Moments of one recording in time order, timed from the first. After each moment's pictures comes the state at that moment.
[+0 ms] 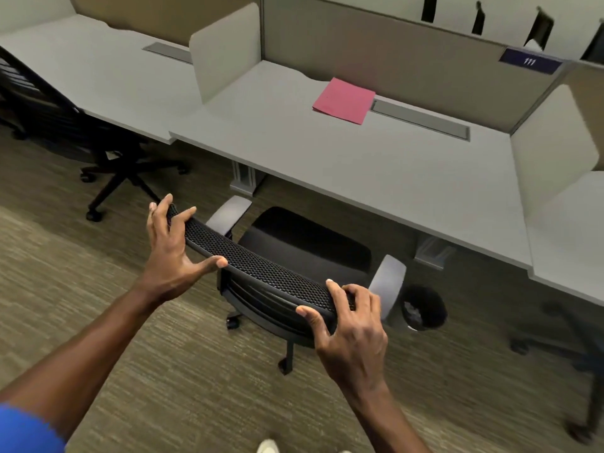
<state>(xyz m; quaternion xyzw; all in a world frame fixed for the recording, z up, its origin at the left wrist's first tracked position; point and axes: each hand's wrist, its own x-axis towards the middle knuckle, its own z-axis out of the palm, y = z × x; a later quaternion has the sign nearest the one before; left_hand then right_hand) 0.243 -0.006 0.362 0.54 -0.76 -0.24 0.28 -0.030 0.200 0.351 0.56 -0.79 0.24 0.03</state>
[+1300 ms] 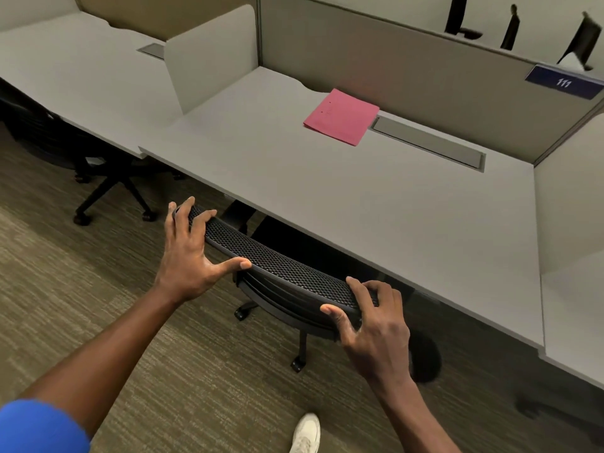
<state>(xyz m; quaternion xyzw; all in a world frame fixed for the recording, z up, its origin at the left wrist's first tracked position) 0.056 -0.122 0.342 0.58 -0.75 -0.16 0.26 -0.256 0.061 0.347 0.60 -0.76 0.24 -0.01</state>
